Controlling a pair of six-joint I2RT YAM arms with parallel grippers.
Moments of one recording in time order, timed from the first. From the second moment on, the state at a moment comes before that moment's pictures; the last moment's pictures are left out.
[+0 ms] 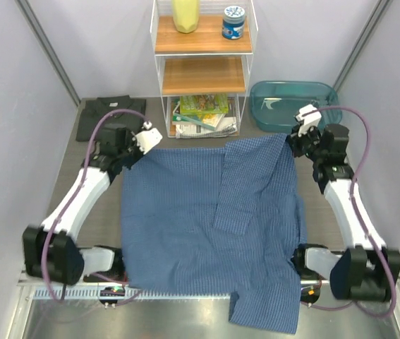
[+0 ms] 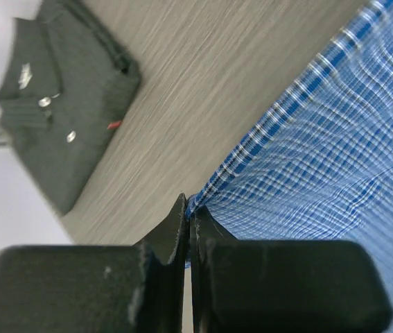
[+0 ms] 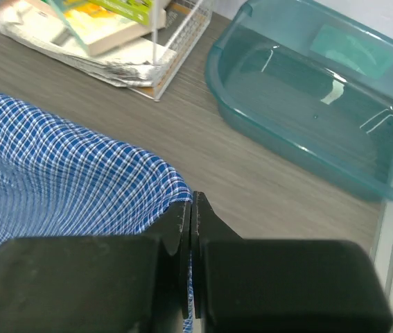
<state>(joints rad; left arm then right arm) -0.20 1.22 1.01 -0.48 0.09 0.77 -0.08 1.07 0.86 -0.10 -0.43 -0.28</state>
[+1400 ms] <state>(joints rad) -0.08 1.52 0.98 -0.77 0.24 0.68 -0.08 1.54 1.08 -0.98 -0.25 -0.80</state>
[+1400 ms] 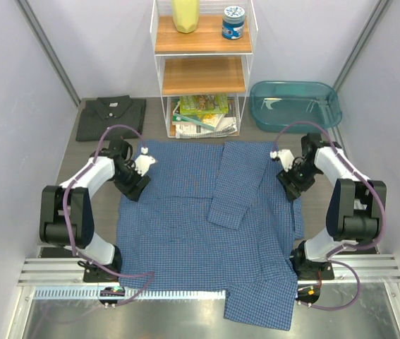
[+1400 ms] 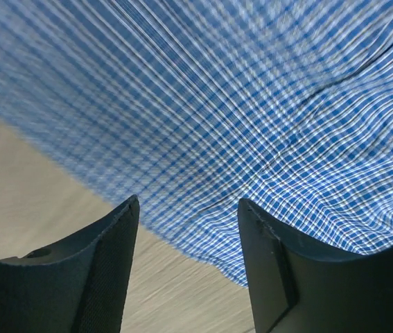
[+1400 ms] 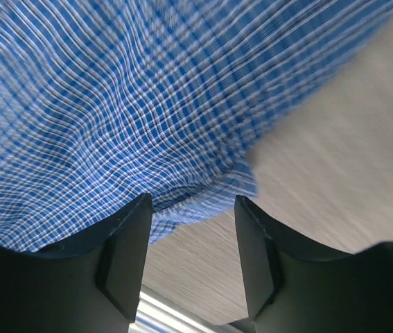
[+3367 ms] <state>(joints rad) 0.08 1.44 1.06 -0.79 0.47 0.64 0.60 1.60 1.11 -0.77 -0.19 -0.52</state>
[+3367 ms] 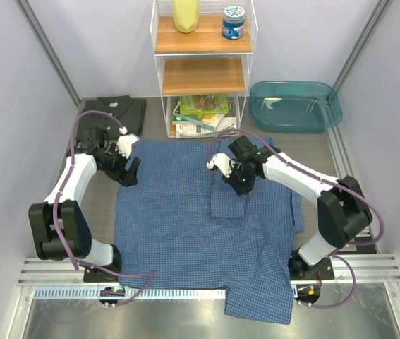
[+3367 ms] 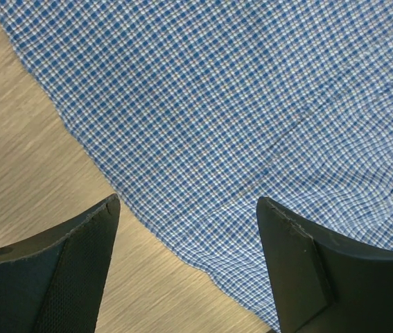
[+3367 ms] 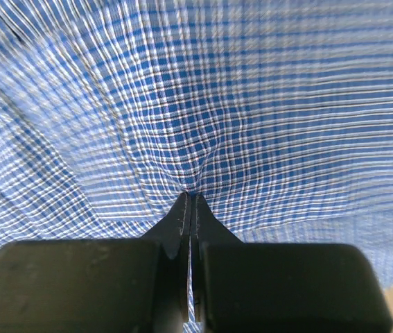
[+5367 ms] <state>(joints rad) 0.01 2.36 2.00 -0.92 0.55 1.18 0.28 1.42 1.61 -0.80 -0.21 -0.52</state>
